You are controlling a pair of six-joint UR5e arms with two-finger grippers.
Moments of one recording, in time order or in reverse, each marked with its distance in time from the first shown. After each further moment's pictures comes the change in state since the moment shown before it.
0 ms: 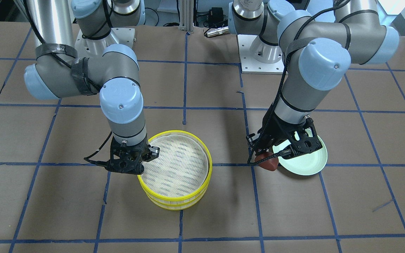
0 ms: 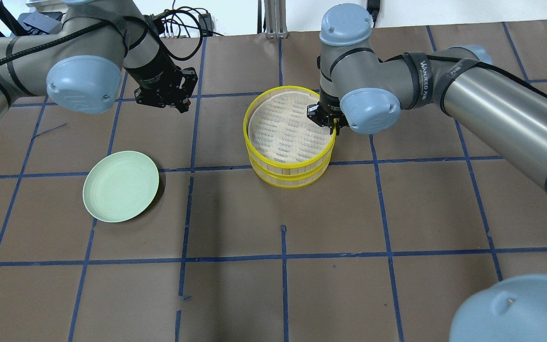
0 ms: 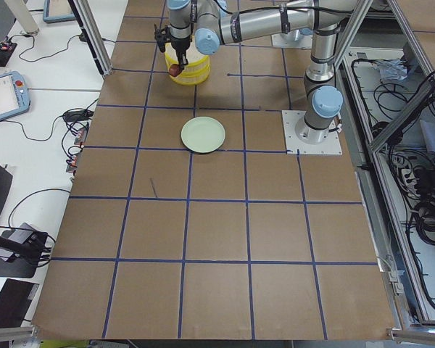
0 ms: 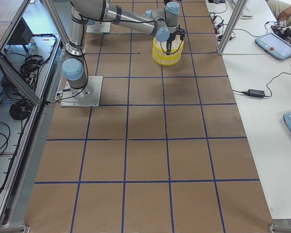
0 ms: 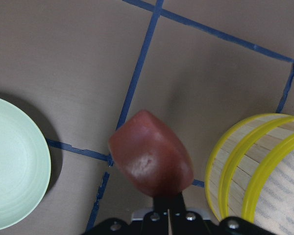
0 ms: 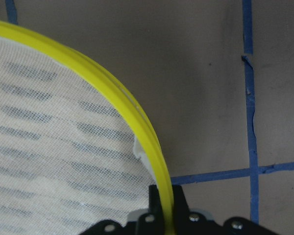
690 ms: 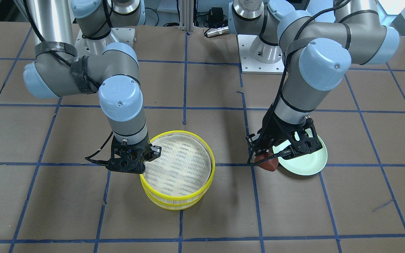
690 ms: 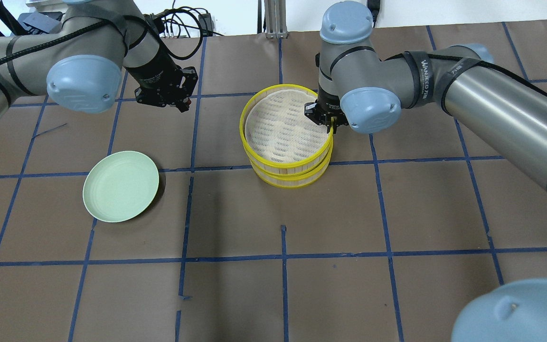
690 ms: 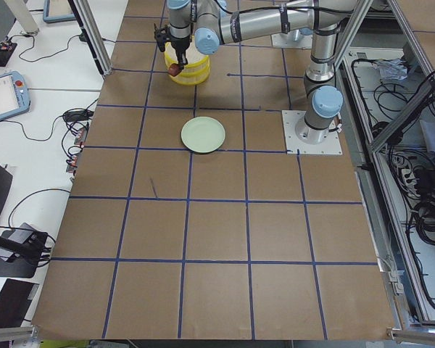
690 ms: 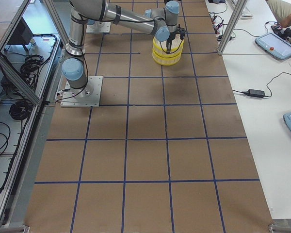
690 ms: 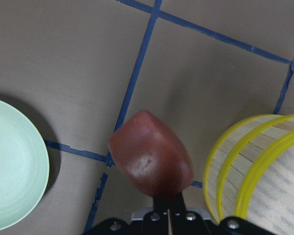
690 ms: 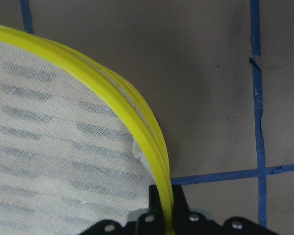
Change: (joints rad) left arm 0.000 -0.001 0.002 0.001 -0.003 -0.001; right arm 0.001 -0.006 -0.003 -0.007 0.022 0.002
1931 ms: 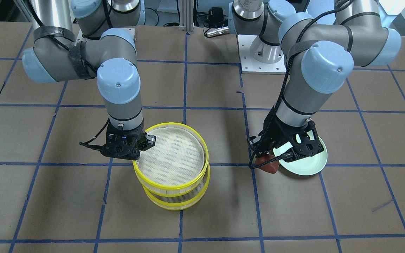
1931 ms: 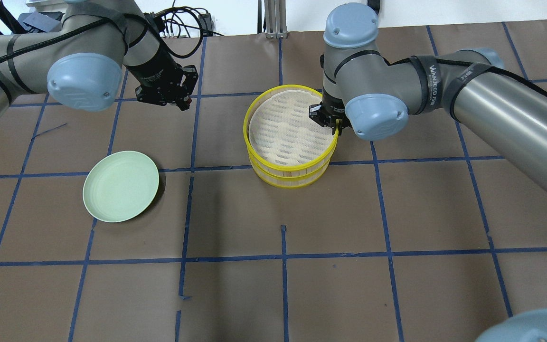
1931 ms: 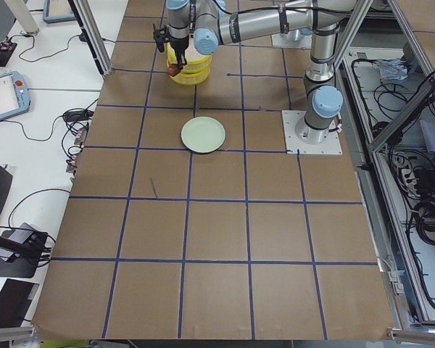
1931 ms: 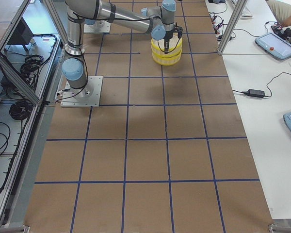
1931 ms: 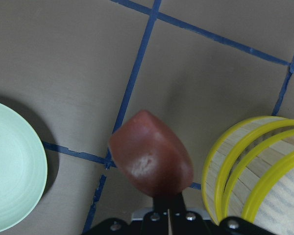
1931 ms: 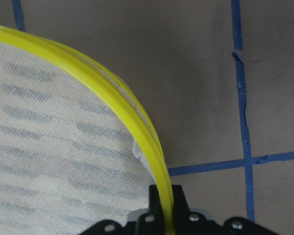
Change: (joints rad) left arm 0.001 -0.005 0.008 0.000 -0.005 0.000; right arm 0.000 -0.031 0.027 -0.013 -0.009 0.013
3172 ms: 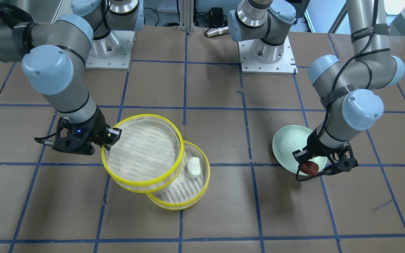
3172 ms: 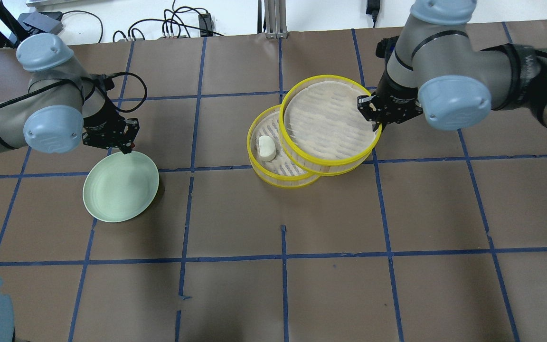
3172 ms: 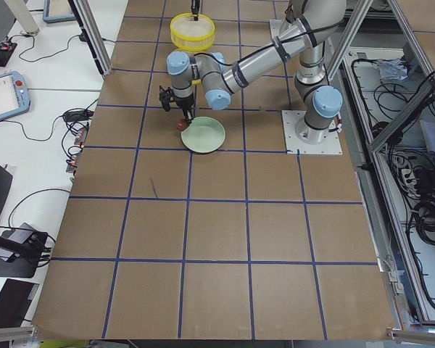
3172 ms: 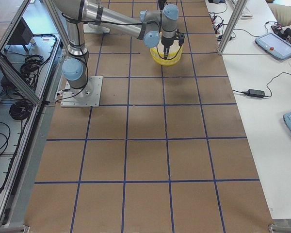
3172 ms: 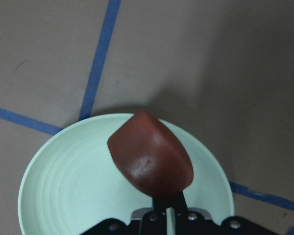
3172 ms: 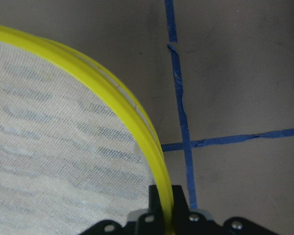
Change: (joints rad) left arm 0.219 -0.061 -0.185 0.149 0.119 0.233; right arm -0.154 -0.135 0.094 0.050 0.083 -0.125
